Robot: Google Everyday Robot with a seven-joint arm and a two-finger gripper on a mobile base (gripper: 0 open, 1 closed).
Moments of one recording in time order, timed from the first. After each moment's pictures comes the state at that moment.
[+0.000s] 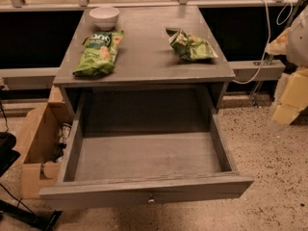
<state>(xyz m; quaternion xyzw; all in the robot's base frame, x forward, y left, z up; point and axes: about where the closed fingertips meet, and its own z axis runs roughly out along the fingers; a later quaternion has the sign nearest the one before) 0.438 -0.217 0.976 -0.60 0.78 -0.03 0.16</state>
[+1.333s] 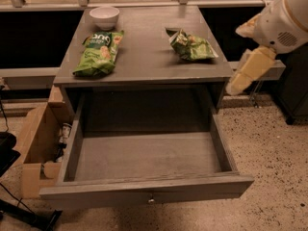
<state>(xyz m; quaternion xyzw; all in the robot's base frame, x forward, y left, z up) 0.537 -0.184 0.966 -0.59 0.76 0.03 0.28</state>
